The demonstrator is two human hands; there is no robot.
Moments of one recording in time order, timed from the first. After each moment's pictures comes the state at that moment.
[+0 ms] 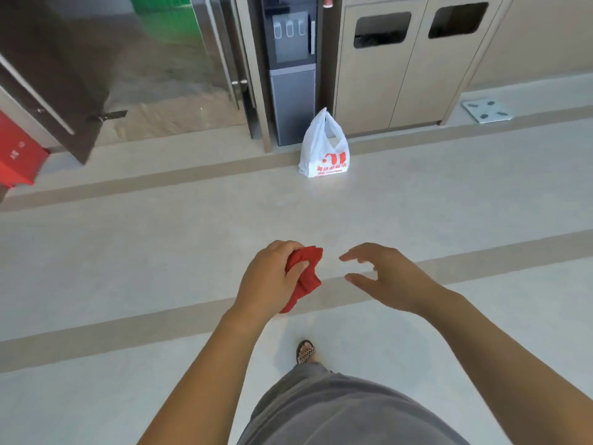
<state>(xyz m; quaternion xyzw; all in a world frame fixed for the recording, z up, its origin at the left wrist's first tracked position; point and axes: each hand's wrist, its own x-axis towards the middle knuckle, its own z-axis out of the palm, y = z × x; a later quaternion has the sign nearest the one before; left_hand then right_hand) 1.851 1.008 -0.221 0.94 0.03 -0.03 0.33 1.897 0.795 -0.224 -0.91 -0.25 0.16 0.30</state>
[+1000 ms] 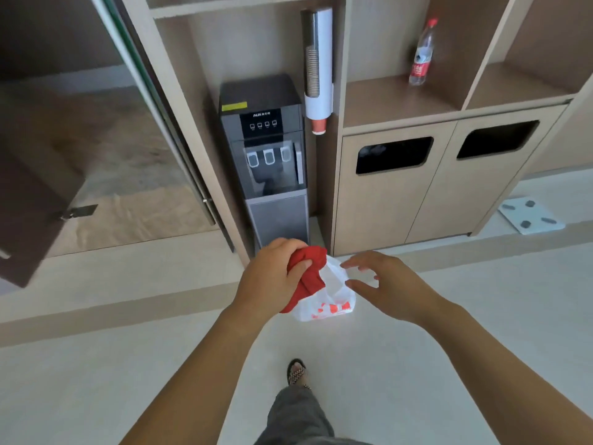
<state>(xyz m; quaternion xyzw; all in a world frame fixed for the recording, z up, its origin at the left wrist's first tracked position) 2.674 1.044 -0.163 0.96 0.00 0.03 0.27 2.717 0.836 -0.195 -0.92 -0.22 0.11 0.31</state>
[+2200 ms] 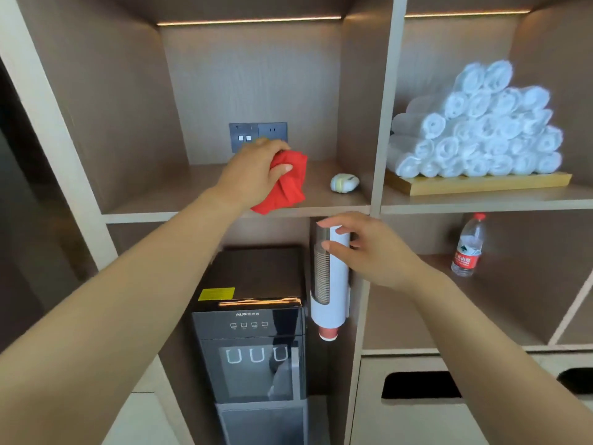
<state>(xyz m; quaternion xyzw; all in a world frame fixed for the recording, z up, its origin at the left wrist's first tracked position) 3.234 1.156 0.104 0.94 -0.04 0.31 0.10 3.247 0.938 0.019 -0.82 -0.39 -0.09 0.40</state>
